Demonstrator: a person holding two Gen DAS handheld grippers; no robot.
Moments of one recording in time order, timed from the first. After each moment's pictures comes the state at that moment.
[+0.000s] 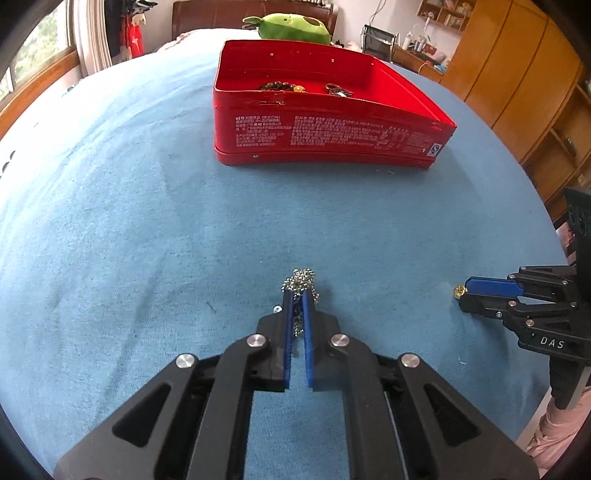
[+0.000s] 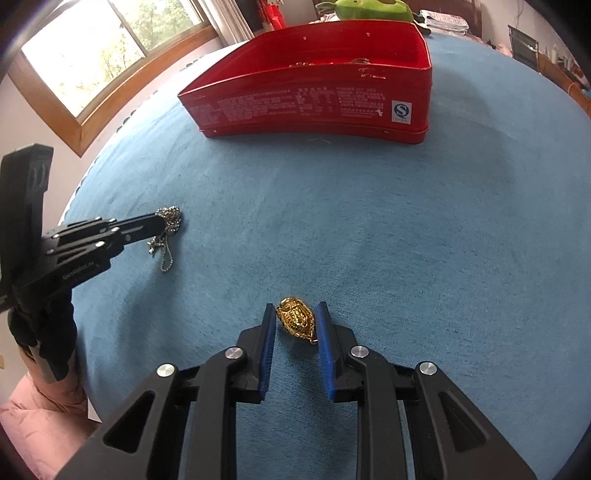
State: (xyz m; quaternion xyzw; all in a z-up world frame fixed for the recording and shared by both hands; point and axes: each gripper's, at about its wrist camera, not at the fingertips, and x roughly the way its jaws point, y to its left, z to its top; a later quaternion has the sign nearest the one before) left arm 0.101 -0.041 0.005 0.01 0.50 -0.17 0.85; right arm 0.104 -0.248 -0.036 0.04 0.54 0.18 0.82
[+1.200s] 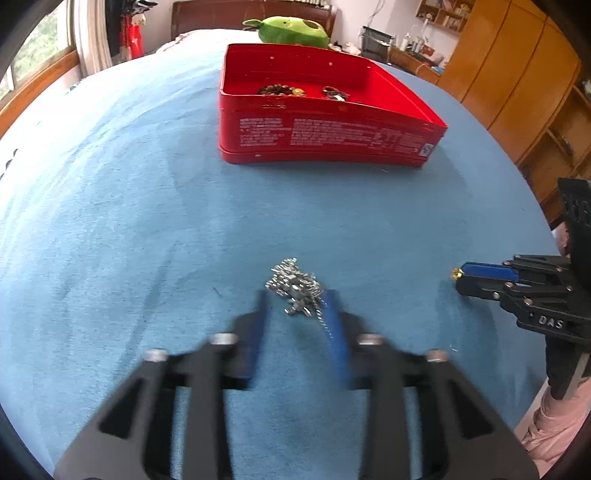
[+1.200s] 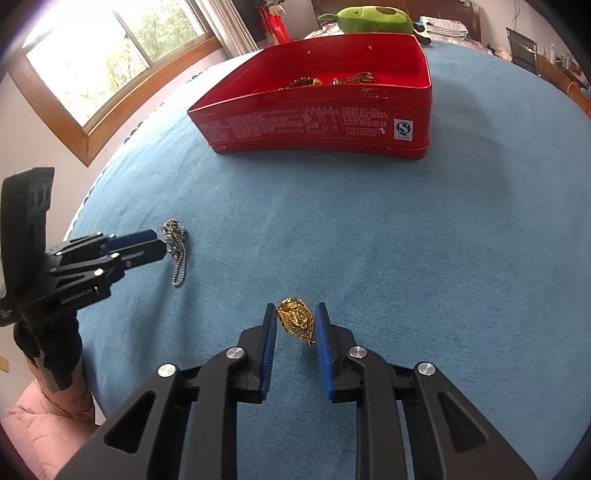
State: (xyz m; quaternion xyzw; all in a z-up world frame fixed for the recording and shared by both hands) left arm 0.089 -0.033 0.015 0.00 0.50 -0.17 0.85; right arm 0.106 -0.248 -0.026 0.06 0.52 0.18 0.83
